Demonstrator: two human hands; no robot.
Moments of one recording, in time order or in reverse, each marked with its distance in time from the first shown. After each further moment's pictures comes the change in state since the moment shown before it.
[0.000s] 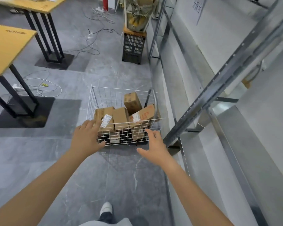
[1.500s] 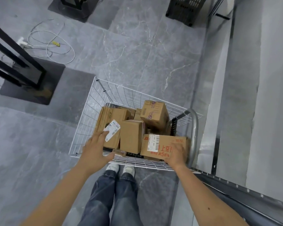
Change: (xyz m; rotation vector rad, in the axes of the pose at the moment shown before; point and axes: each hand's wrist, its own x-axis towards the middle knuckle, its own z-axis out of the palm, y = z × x) left_hand 0.340 -0.031 0.174 -0.475 -0.414 -0.472; right_hand 0.500 0.172 0.051 -0.201 -0.298 0.334
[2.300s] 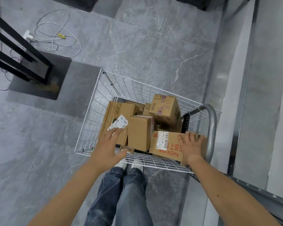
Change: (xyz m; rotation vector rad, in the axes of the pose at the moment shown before) left_hand 0.016 0.001 0.014 -0.034 -0.051 0.120; right_hand 0.037 0.003 -0.011 -1.027 -0.115 -0.211
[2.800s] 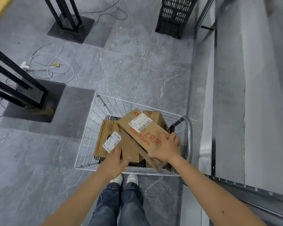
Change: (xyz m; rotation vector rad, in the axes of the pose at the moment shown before) left_hand -0.035 0.079 -0.039 -0.191 -0.180 -0.075; right_hand -0.079 -0.004 -0.099 0.912 0.146 0.041
